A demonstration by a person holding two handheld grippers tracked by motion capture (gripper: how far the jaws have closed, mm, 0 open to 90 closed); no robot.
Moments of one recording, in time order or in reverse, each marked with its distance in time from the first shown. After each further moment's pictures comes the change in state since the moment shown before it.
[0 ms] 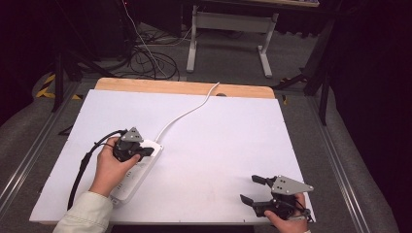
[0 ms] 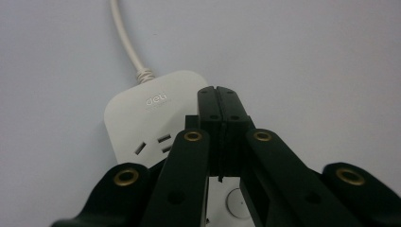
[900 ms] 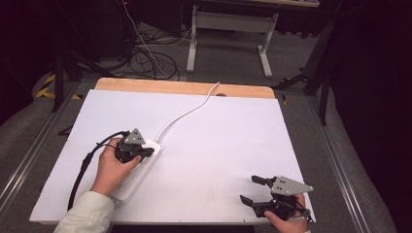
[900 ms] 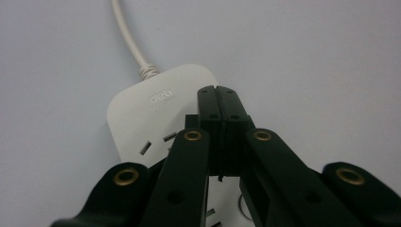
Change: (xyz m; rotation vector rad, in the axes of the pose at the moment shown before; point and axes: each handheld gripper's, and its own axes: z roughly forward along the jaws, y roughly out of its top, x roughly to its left) left arm 0.000 -0.003 0.007 0.013 0.026 0.046; right arm 0.001 0.000 0.000 -0.001 0.007 -0.001
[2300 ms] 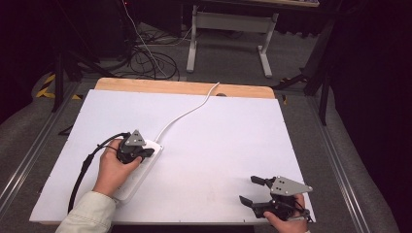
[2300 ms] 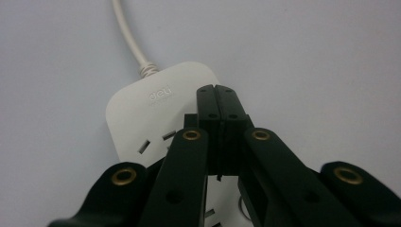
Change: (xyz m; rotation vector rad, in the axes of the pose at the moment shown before) left arm -0.003 -0.003 0.002 -0.002 0.013 0.004; right arm 0.001 0.000 0.001 0.003 0.006 -0.004
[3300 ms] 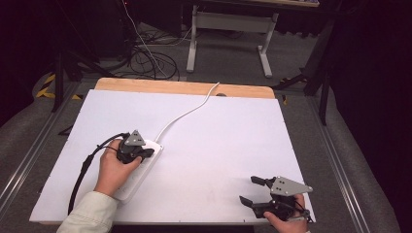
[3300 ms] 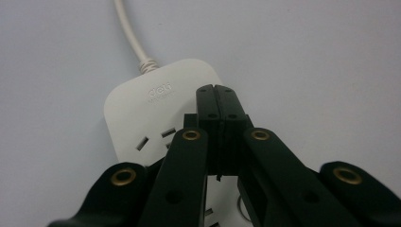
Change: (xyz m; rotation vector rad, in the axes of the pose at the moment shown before) left arm 0.001 -0.003 0.001 -0.012 -0.006 -0.024; right arm 0.000 0.000 0.000 0.003 -0.003 -0.001
